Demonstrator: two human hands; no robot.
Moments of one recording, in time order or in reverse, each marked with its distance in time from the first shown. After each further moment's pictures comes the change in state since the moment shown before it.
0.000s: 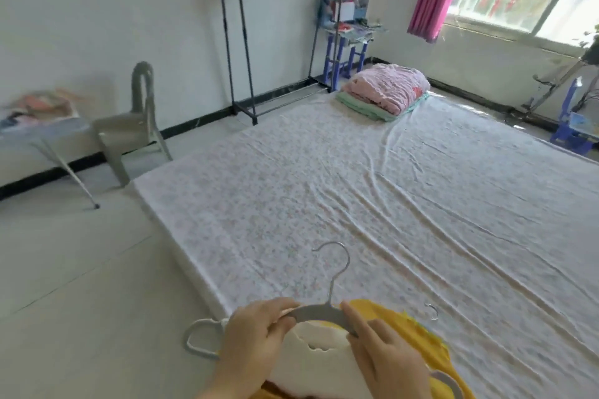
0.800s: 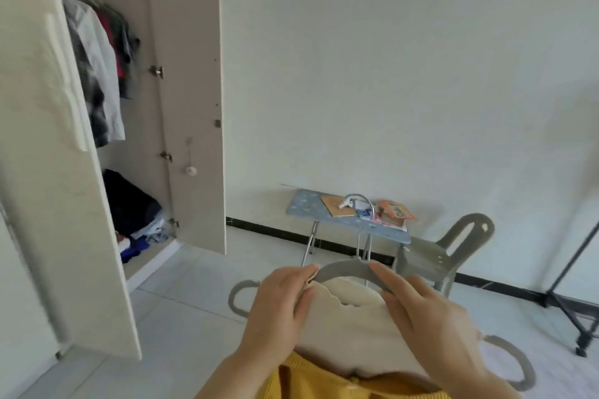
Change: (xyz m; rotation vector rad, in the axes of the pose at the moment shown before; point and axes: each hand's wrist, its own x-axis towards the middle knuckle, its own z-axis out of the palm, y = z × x) left_hand -0.132 -0.189 -0.475 0.472 0.912 -0.254; right_hand 0.252 -0.530 0.124 0.278 -0.017 -0.908
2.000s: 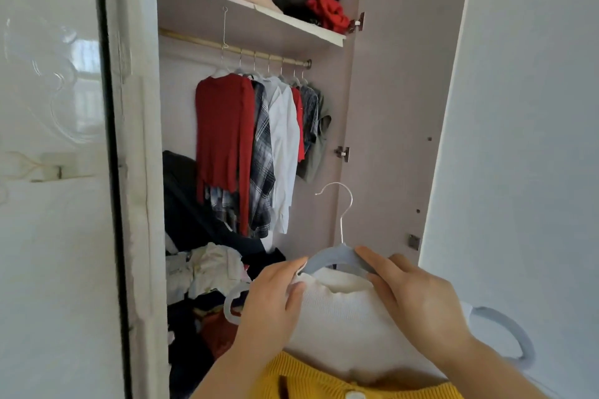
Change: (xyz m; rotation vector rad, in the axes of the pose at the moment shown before) left_hand 0.413 -0.519 -0.159 0.569 0.461 -0.468; right_hand 0.670 -0.189 0.444 0.379 0.131 -0.607
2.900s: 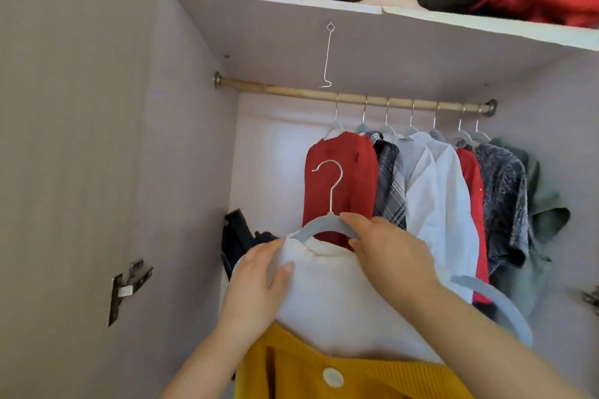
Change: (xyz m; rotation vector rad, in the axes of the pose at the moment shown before) left_hand 0.396 -0.266 -0.028 0.318 0.452 -0.288; right_hand 0.519 -0.055 0.289 0.373 0.034 -0.369
